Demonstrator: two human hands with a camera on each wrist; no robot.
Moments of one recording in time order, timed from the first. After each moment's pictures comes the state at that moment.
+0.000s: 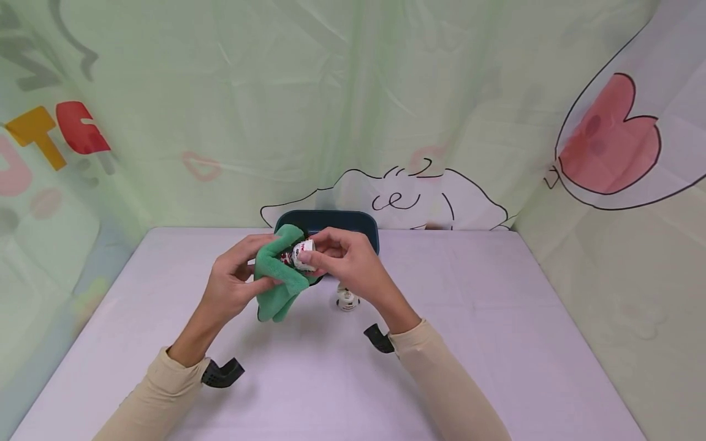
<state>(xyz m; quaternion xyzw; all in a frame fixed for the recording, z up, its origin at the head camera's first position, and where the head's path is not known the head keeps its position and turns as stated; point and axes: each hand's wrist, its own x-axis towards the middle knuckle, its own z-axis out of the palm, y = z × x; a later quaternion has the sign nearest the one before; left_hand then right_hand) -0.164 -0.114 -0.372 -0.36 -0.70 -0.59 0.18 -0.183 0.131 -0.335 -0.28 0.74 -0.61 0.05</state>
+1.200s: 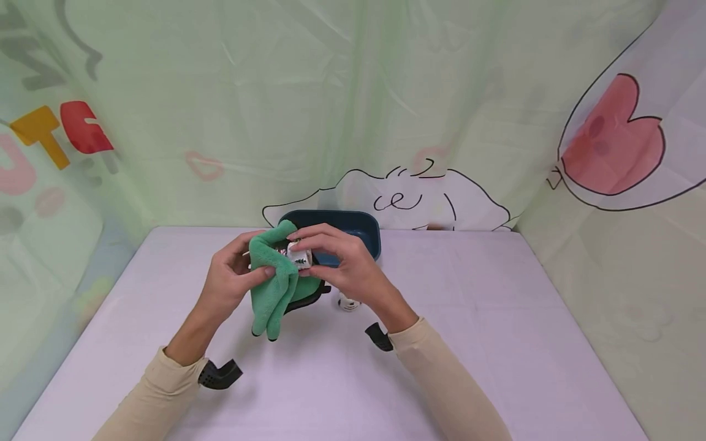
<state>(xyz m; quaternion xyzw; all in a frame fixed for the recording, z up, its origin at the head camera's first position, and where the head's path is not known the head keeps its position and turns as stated) -0.164 -0.120 -0.372 -0.28 -0.67 -0.68 0.10 -0.198 0.125 -0.347 -0.50 0.68 -0.53 -0.11</state>
